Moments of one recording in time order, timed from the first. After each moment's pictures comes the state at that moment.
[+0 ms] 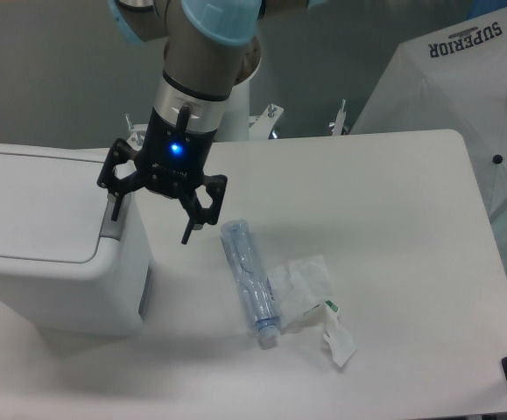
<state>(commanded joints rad) 2.33 -1.68 -1.58 -1.12 1.09 0.43</state>
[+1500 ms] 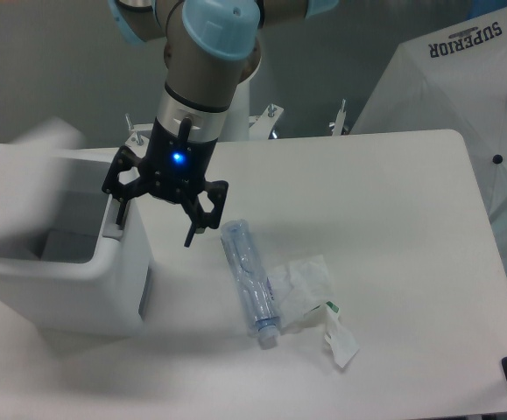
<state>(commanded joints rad) 2.33 -1.69 -1.60 -1.11 1.10 0.43</state>
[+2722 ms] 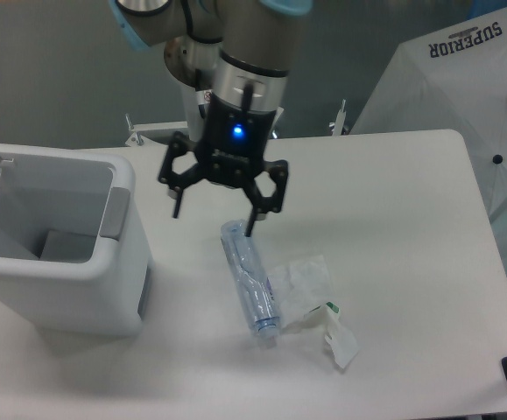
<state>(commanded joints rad) 2.57 -1.70 -1.58 -1.10 1.10 0.63</state>
